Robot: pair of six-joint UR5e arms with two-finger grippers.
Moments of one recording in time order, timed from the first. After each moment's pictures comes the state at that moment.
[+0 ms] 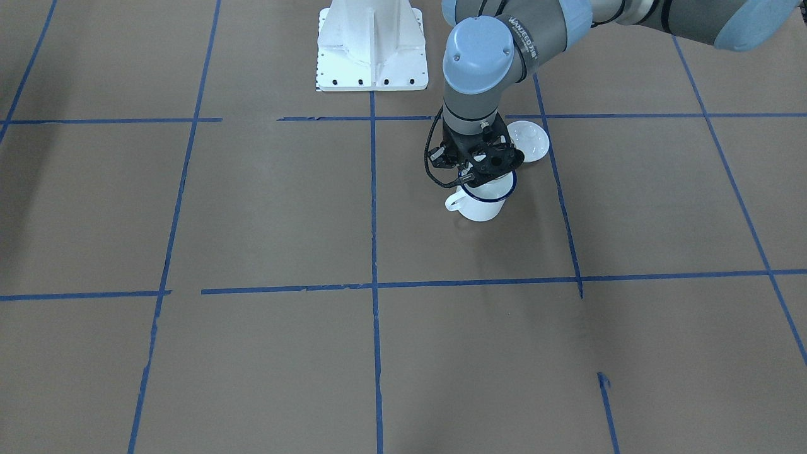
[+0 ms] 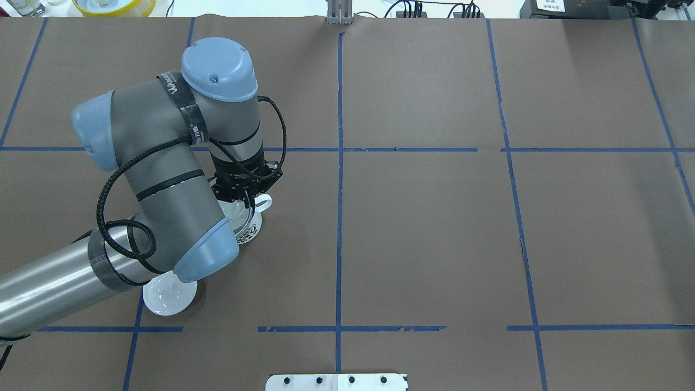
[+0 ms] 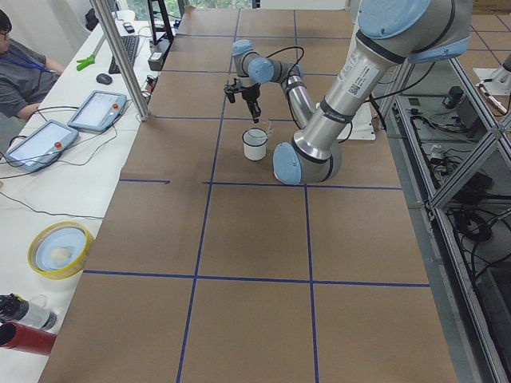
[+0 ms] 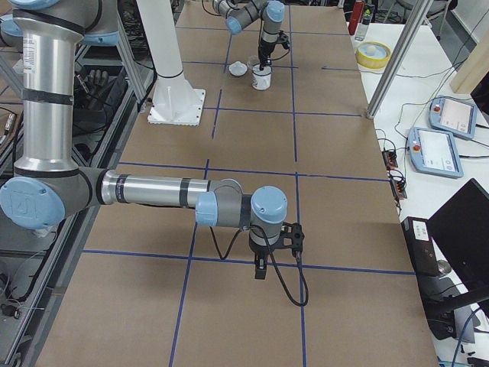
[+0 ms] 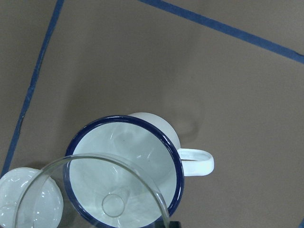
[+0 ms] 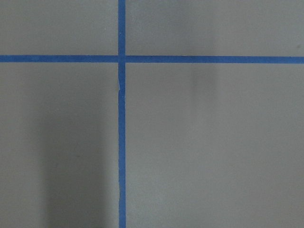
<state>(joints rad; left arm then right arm) -0.64 -2.30 -1.75 -1.18 -2.08 -1.40 1.57 -1.68 1.66 -1.57 2.29 0.01</state>
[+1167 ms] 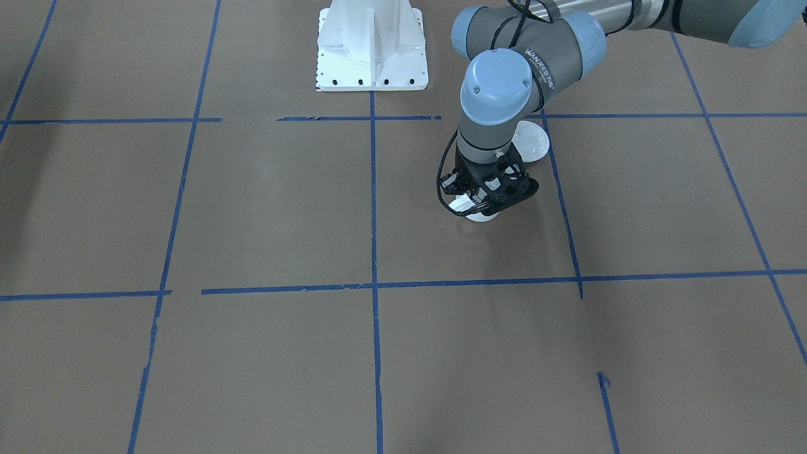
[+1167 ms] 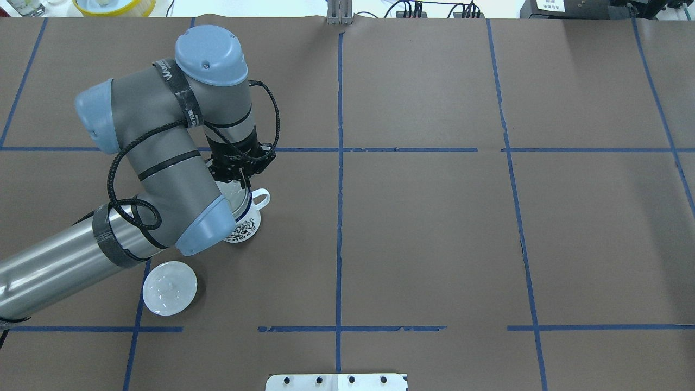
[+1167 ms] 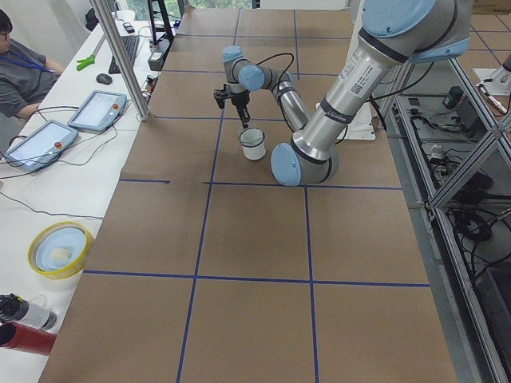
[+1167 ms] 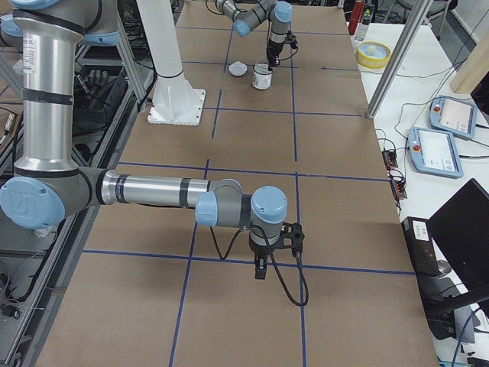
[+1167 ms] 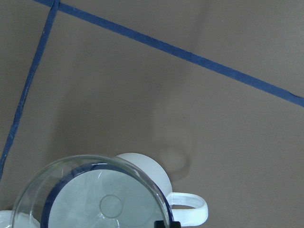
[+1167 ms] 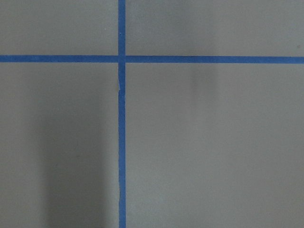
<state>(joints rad) -0.69 -2.30 -1.67 -1.27 -2.08 -1.37 1.57 -1.68 1.66 -1.57 2.29 0.01</state>
